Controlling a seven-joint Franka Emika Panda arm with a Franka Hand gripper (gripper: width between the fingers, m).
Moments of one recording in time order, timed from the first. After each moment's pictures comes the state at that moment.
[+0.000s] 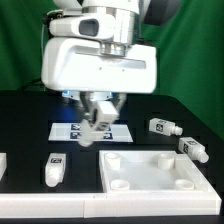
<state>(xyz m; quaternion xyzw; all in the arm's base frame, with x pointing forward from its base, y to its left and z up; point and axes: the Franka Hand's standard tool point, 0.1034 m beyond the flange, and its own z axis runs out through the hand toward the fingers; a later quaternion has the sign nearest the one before) 0.610 -0.028 0.135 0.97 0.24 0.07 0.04</state>
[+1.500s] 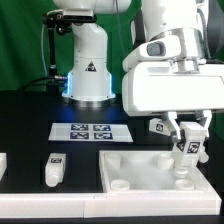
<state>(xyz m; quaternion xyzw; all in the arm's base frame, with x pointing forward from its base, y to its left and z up) 0.661 0.101 0.120 0.95 0.13 0.27 -0.01</state>
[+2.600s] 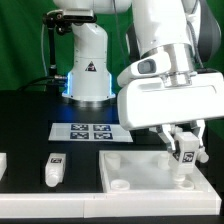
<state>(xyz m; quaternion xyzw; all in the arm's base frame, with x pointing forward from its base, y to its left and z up) 0.641 0.107 0.093 0.96 0.11 0.26 -0.05</state>
